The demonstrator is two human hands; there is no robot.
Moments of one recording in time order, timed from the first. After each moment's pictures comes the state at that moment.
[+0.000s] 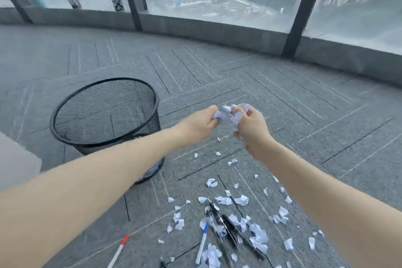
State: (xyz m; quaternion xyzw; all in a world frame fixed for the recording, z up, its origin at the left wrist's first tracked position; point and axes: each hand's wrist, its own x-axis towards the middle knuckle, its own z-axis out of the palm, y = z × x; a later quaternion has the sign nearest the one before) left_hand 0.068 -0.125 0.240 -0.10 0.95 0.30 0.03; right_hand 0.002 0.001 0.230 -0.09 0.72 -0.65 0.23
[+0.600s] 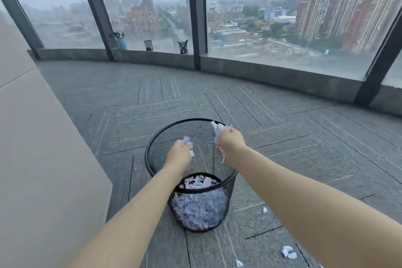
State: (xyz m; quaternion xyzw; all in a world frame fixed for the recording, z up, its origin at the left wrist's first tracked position) left_hand 0.174 -0.324 0.231 -0.48 0.69 0.51 -0.18; right_hand 0.077 -0.246 0.269 -0.09 0.69 -0.62 0.36
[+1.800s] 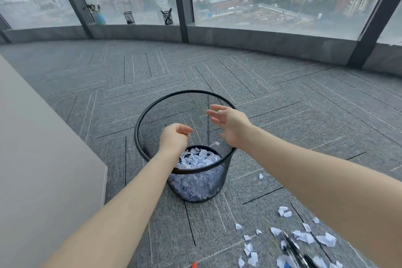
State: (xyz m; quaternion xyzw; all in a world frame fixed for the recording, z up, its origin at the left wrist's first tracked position) left_hand 0.179 -0.318 0.210 -0.46 0.74 0.46 -0.19; right_hand 0.057 -0.231 0.230 -0.08 0.61 -0.65 0.44
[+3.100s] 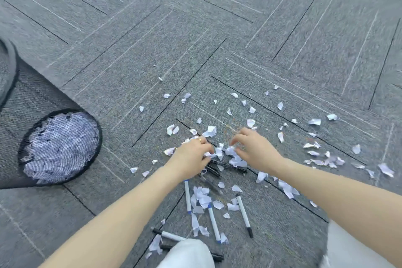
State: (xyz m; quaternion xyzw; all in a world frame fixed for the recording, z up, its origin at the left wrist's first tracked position) left_hand 0.111 -0.051 0.028 0.14 0.95 0.18 0.24; right_hand 0.072 0.149 0.027 -0.21 0.93 -0.16 0.25
